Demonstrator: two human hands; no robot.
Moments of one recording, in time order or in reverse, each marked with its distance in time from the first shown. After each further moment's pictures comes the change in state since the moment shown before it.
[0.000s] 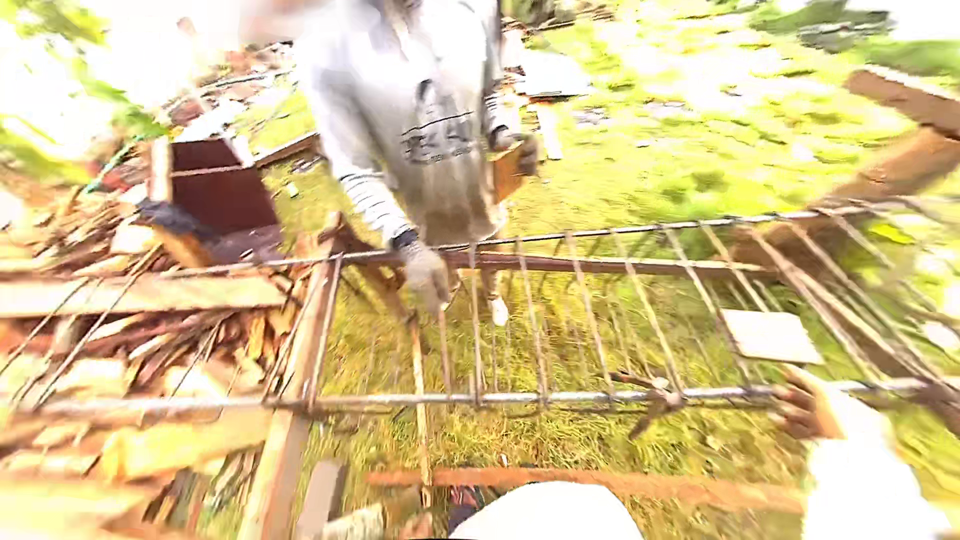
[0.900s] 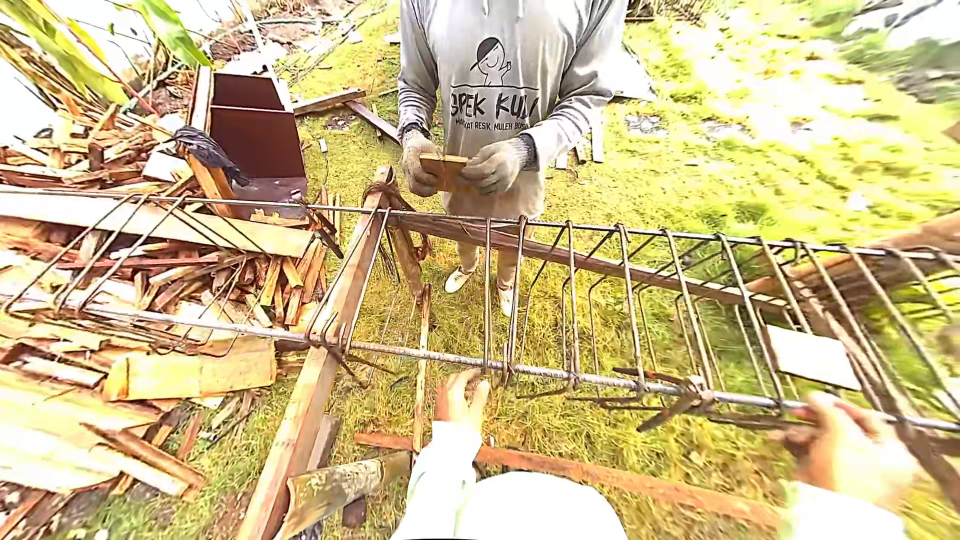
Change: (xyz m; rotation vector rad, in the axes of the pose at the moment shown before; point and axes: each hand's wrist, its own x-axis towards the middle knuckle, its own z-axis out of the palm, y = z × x) left_hand -0.127 0.163 -0.104 -0.358 0.272 0.757; right_hand -0.149 -0.008 0.034 -0.003 -0.010 -0.410
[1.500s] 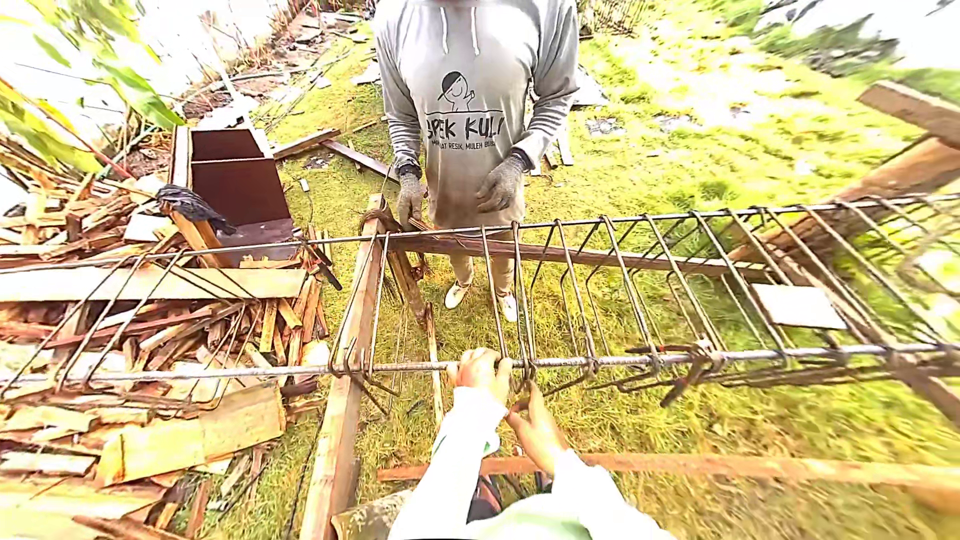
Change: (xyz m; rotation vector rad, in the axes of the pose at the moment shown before) left_hand 0.031 0.053 -0.047 0.528 -0.226 0.145; right_hand -0.214 0.110 0.189 -0.535 -0.919 0.099
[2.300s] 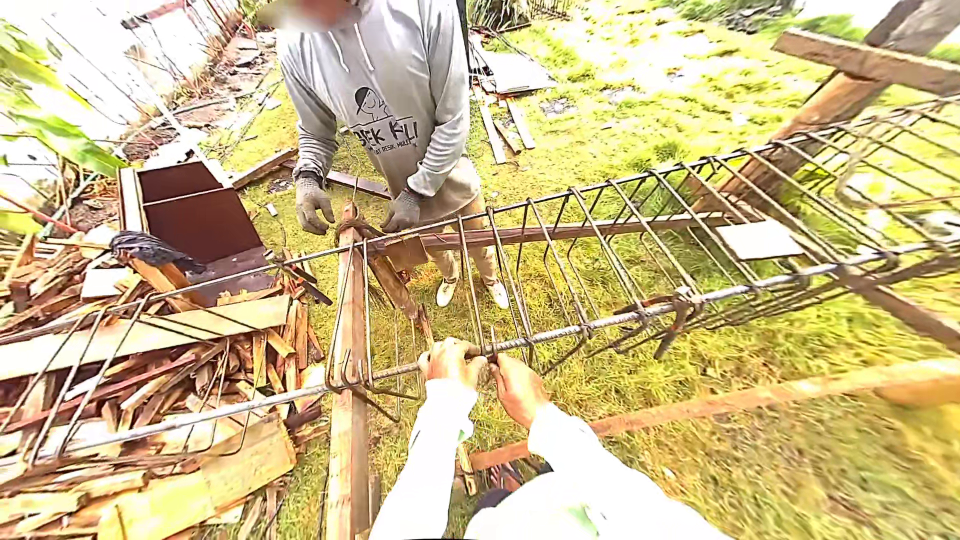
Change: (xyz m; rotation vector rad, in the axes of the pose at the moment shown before) left_hand 0.004 -0.042 -0.030 0.129 0.015 0.063; right_hand 0.021 -0.041 0.021 -0.383 0.126 -0.276
